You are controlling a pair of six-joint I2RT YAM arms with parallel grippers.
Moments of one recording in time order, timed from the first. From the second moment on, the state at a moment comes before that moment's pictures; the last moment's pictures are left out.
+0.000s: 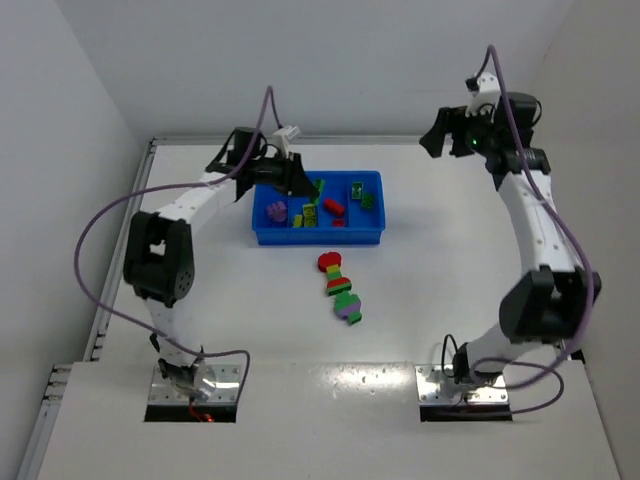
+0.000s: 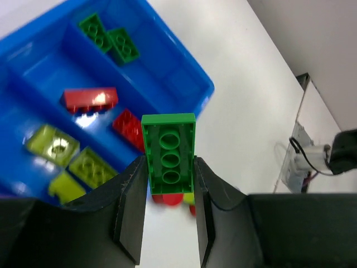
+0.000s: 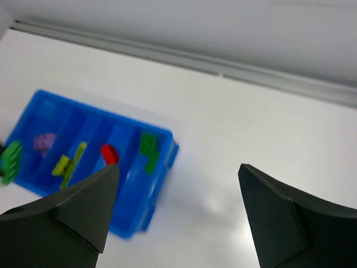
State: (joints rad) left arm -0.25 1.81 1.42 -0.20 0.86 -0.18; right arm -0.05 1.67 1.60 -0.33 -0.46 -0.01
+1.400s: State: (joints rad) left arm -0.46 2.27 1.88 -0.13 0.72 -0.38; right arm 0.03 1.19 1.10 -0.68 -0.56 -0.26
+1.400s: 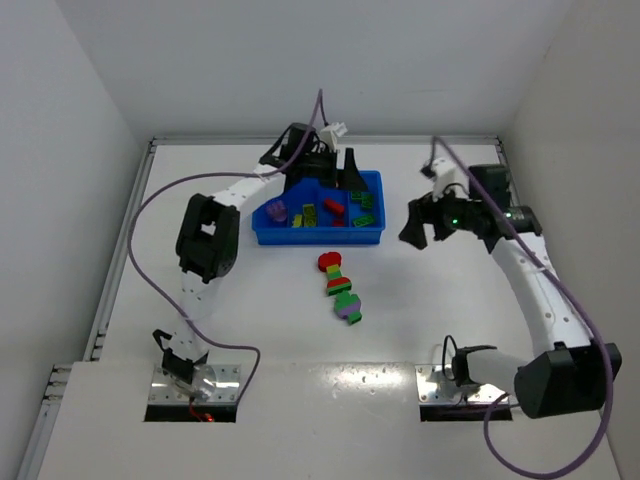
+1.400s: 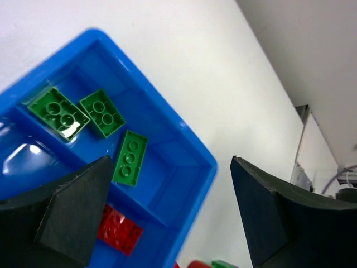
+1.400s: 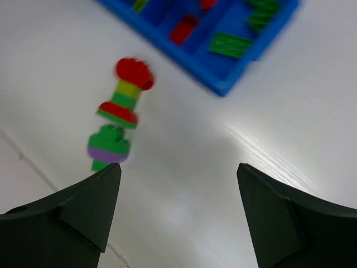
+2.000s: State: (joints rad) left arm -0.17 1.48 1.52 -0.35 0.44 -0.25; right arm 0.60 1.43 0.90 -0.72 -0.34 -0.35
